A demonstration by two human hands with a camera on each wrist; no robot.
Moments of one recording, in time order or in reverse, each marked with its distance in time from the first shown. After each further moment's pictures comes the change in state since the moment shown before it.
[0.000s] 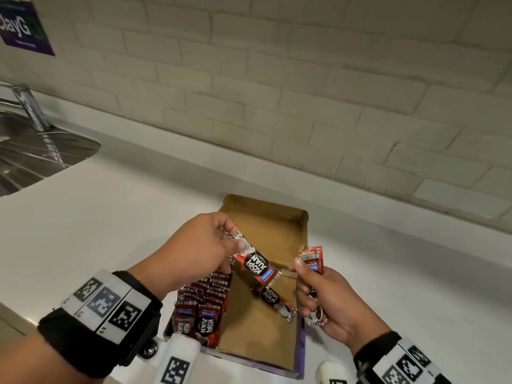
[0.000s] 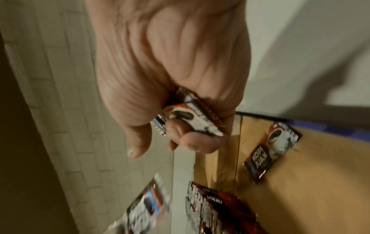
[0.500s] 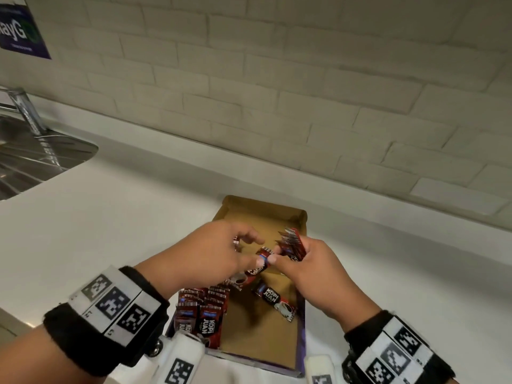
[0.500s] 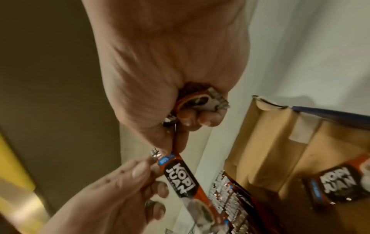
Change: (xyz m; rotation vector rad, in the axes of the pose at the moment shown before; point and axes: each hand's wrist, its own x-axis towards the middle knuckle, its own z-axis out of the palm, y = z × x) left_hand -0.010 0.023 0.002 0.319 -0.155 0.137; right_hand -0.009 -0.037 0.035 -0.669 0.092 -0.388
